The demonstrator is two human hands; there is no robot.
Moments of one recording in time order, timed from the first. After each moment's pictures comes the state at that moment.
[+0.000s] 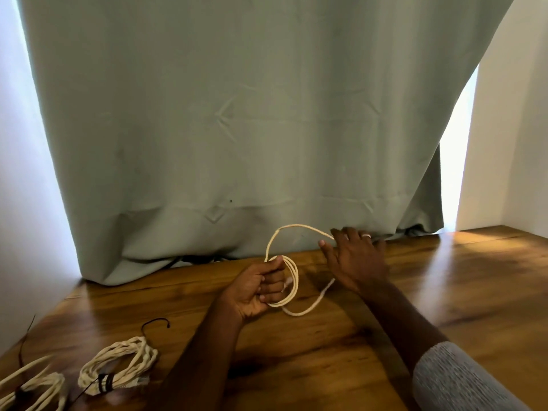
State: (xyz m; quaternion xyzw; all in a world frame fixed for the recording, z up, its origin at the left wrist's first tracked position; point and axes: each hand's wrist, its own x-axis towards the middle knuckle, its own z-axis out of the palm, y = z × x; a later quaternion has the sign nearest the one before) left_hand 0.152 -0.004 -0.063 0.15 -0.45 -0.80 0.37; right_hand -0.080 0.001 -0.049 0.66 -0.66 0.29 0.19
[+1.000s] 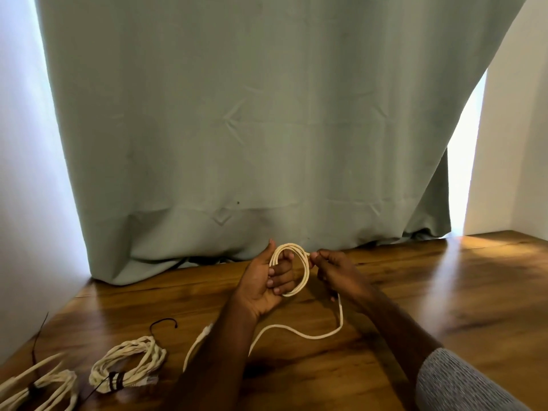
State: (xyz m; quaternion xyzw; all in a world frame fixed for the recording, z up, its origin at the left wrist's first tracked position) left_hand 0.139 -0.002 -0.051 0.10 -0.39 -0.79 0.46; right_hand -0.044 0.006 -0.055 0.64 -0.48 0.48 -0.36
